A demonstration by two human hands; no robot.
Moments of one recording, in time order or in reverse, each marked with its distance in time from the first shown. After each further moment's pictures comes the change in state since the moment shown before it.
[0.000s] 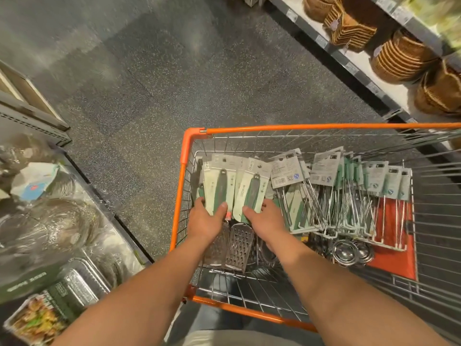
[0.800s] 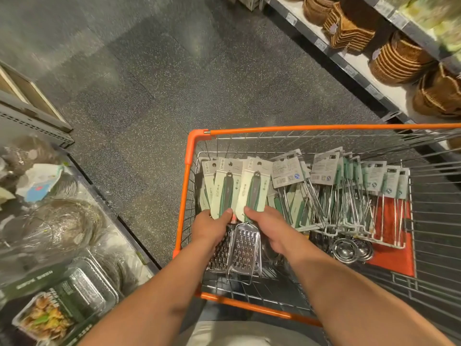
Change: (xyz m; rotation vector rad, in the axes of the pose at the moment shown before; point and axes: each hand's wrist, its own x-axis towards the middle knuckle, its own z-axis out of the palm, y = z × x) left_hand -0.019 0.001 0.000 -0.200 -0.048 -0.147; right_hand -0.013 0.001 -0.005 0.335 -0.290 0.027
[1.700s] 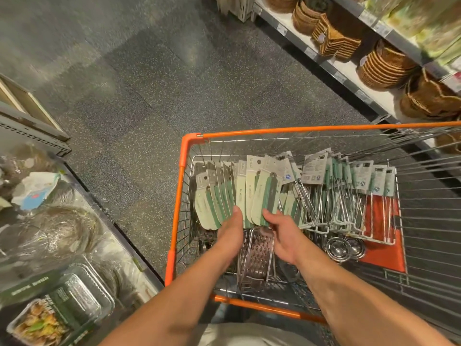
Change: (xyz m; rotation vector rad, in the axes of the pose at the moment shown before) left_hand -0.055 0.018 0.035 0.012 -0.362 -0.035; right_hand -0.047 0.000 -0.031 0.575 -0.040 -0.010
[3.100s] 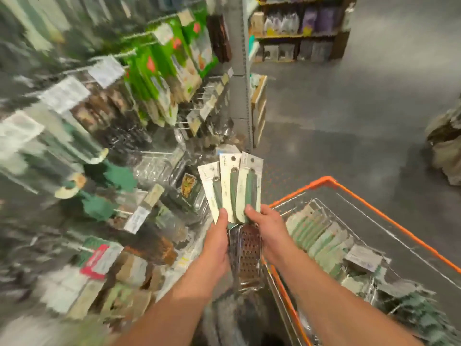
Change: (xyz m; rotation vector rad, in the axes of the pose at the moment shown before) left_hand -0.231 -0.121 0.053 -1.469 0.820 0.481; right_hand -0.166 0.069 0.071 -0.866 -0.835 -0.148
